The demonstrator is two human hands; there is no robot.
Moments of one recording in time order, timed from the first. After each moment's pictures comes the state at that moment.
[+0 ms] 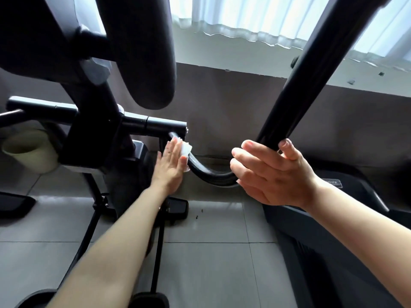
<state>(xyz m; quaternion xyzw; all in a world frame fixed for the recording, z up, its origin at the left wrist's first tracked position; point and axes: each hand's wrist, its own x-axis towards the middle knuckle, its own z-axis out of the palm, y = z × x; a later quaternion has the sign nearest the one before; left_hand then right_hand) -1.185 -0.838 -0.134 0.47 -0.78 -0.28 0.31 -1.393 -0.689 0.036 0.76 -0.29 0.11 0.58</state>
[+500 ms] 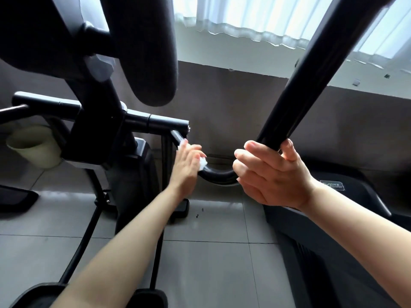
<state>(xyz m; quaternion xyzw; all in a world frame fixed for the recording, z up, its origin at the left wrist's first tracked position) -1.216 -0.804 -0.117 0.40 -0.73 -0.37 0.42 -1.391 -0.689 0.031 0.77 -0.30 0.12 0.56</state>
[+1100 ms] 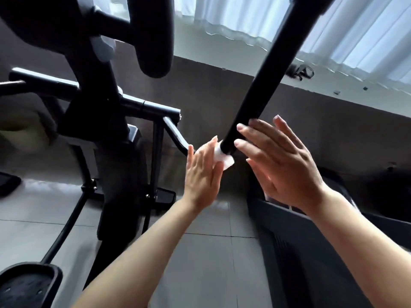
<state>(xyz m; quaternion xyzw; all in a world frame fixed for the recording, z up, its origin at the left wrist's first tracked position) -1.255 -0.691 -0.079 0.36 -0.74 -0.23 0.53 -1.382 -0.608 0.079 0.83 -0.43 0.17 0.32</state>
